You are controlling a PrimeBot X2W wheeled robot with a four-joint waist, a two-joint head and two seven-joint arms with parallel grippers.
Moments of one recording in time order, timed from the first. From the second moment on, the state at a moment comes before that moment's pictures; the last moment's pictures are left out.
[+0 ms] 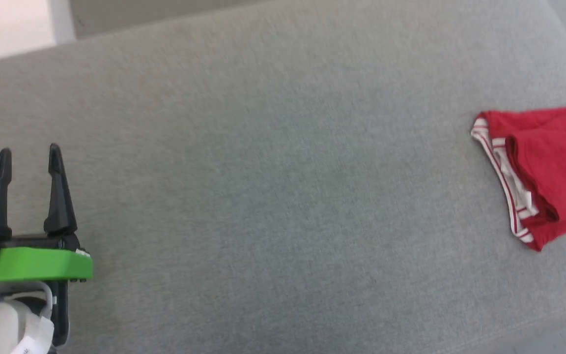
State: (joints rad) left arm -0.11 0.29 0.11 -0.12 -0.30 -0.03 -0.18; right arm -0.77 -0.37 -0.11 0.02 0.16 0.13 0.30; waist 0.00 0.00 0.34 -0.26
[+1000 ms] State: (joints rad) left arm -0.07 0.14 0.01 0.04 -0.27 0.05 -0.24; right arm -0.21 -0.05 0.04 0.18 0.30 0.13 -0.26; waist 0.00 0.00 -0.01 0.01
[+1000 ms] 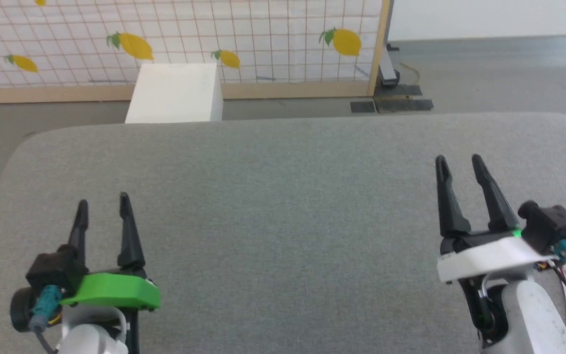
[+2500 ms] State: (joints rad) left arm -0.05 0.12 -0.08 0.22 -0.23 0.05 -0.22; right arm -0.10 -0.05 0.02 0.28 0.22 0.13 -0.23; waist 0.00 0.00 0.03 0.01
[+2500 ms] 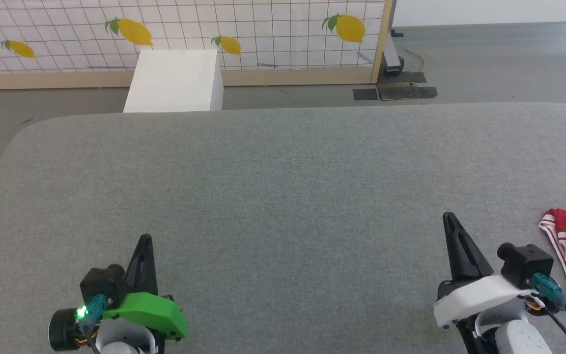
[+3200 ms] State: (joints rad) left arm -0.05 0.11 -0.06 0.18 -0.20 0.04 -0.18; right arm -0.09 -0.05 0.02 0.24 0.18 0.13 -0.18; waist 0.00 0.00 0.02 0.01
